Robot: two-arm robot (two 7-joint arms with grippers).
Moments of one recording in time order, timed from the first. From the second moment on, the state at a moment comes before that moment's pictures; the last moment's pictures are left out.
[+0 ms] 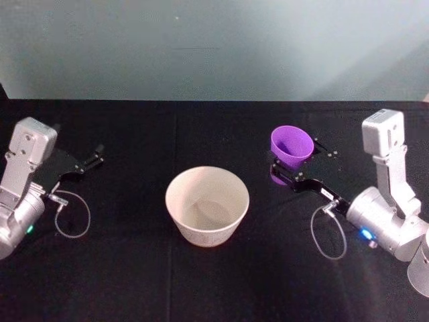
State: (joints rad) left arm -0.20 0.60 0.45 -1.41 -0.25 -0.12 0.03; right arm 0.09 0.41 -0.27 -1.59 0.29 0.02 0.35
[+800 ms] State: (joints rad) left arm -0.20 0.60 0.45 -1.41 -0.25 -0.12 0.03; right arm 0.13 0.46 -0.36 -1.69 0.00 0.08 0.31
